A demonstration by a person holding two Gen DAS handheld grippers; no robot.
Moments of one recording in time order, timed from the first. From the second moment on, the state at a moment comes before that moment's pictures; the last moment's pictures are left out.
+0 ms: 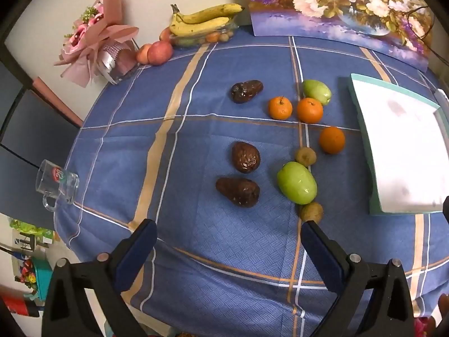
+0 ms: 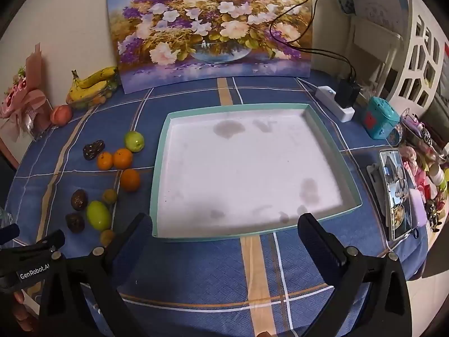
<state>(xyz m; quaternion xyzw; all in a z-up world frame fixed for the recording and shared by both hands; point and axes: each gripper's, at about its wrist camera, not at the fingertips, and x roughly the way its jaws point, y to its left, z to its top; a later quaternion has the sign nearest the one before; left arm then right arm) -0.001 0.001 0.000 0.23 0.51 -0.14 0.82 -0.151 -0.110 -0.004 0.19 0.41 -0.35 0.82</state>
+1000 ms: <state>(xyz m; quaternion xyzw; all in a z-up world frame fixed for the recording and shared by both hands) 0.012 0.013 0.001 0.18 0.52 -0.14 0.82 -0.154 -0.114 -0.012 0.20 0.42 -0.36 0.81</state>
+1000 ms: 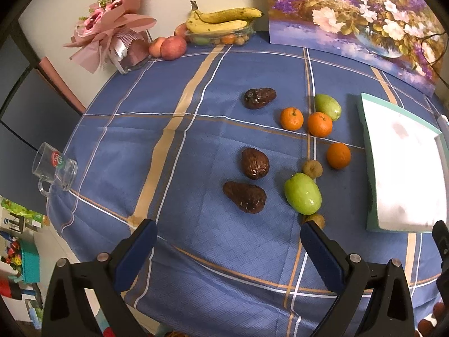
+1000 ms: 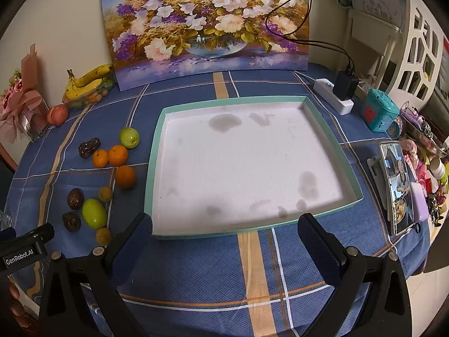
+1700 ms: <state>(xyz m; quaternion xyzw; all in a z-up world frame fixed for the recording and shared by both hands) 0.012 0.015 0.006 0.18 0.51 -0.14 0.83 -0.152 -0.112 -0.014 0.20 0.42 -0.36 0.81</state>
